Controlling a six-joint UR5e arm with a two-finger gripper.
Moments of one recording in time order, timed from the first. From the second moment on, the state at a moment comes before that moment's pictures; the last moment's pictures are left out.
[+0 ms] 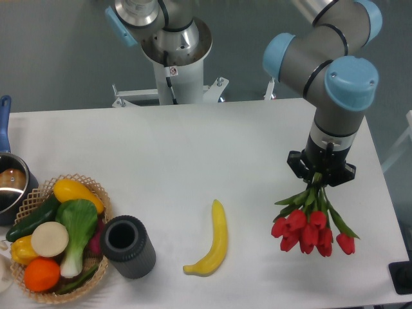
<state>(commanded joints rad) 2.66 -1.97 -1.40 -1.19 1.50 1.03</state>
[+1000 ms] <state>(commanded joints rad) 2.61 -1.76 -1.54 -0.87 0.79 0.91</state>
